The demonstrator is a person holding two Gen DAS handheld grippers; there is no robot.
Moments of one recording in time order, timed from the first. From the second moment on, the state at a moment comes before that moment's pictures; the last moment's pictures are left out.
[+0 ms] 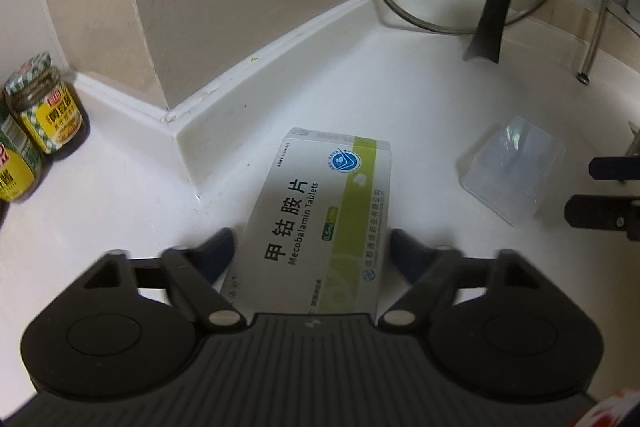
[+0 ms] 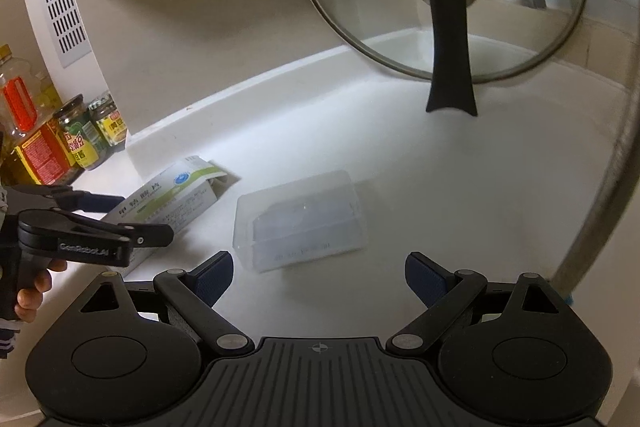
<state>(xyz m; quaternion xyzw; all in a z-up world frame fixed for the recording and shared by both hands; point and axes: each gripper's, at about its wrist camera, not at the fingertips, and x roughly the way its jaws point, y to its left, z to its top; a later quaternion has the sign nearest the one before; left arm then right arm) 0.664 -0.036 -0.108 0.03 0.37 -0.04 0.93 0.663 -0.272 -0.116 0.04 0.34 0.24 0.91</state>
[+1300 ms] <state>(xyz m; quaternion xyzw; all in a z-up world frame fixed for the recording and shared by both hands) 0.651 -0.044 -0.098 0.03 0.35 -0.02 0.94 0.663 -0.237 -0.122 -0.07 0.29 0.26 0.92</state>
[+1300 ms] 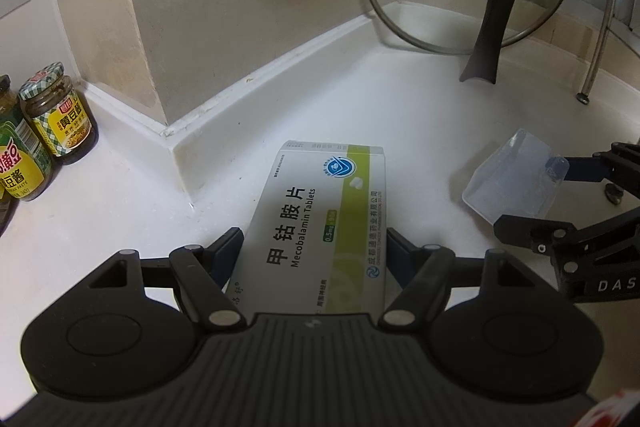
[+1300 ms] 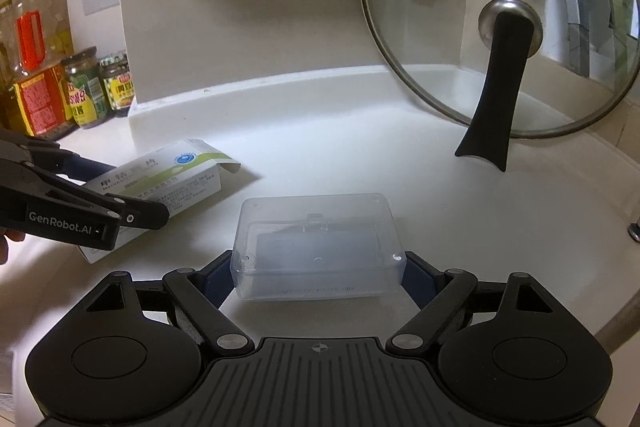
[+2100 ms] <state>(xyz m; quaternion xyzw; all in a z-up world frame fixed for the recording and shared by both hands) 0.476 -0.004 -0.051 -0.03 0.31 -0.05 0.95 0.500 -0.224 -0.073 -0.01 0.27 0.25 0.93</state>
